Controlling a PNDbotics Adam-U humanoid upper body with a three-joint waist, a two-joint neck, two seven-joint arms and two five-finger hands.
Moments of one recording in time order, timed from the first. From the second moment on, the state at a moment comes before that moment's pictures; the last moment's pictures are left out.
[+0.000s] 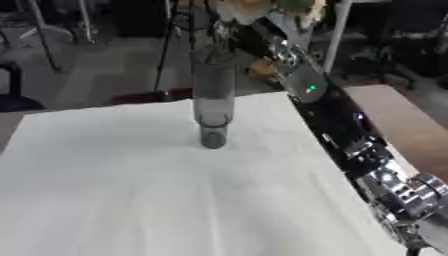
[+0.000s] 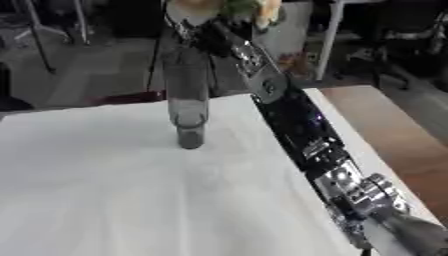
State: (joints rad) left arm -0.30 0.20 -0.04 -1.75 0.06 0.08 -0.01; right arm -0.82 -0.66 -0.02 -1.20 0.21 -0.30 0.23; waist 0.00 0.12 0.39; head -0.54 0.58
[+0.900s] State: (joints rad) left arm -0.30 0.20 -0.04 -1.74 0.06 0.08 -0.01; right arm -0.84 -0.66 -0.02 -1.13 0.33 -0.30 0.30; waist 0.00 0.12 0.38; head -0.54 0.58
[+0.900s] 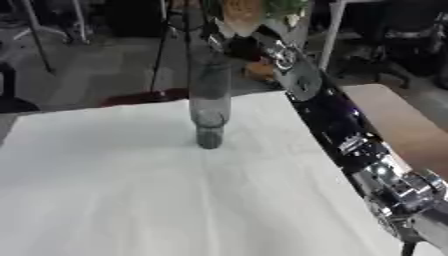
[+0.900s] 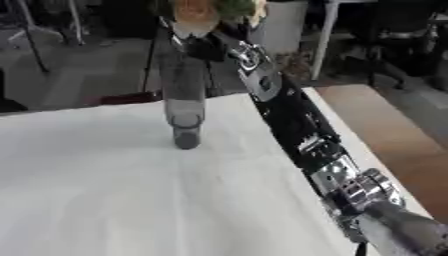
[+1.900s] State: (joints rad) left arm -0.29 0.20 -0.04 -1.74 0.06 0.08 -0.01; right arm -0.86 -0.67 -0.02 -1.09 0.40 -0.32 0.31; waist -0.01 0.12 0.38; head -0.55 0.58
